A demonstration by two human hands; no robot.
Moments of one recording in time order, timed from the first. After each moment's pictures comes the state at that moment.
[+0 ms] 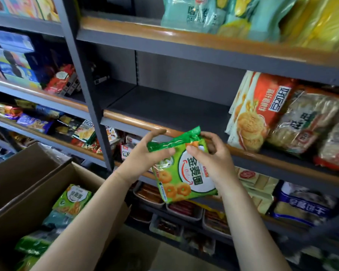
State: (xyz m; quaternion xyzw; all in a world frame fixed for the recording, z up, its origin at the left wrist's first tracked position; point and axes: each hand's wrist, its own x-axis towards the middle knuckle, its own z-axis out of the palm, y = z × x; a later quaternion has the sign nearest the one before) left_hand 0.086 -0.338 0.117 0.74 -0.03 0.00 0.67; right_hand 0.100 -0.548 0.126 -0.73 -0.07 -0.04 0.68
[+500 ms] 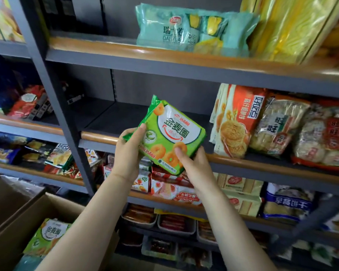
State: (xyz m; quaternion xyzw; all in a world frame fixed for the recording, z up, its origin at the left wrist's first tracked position) left_hand 0.142 -0.347 0.142 0.53 0.05 0.09 0.84; right_hand 0.117 -0.520 0.124 -0.71 0.00 -0.03 0.70
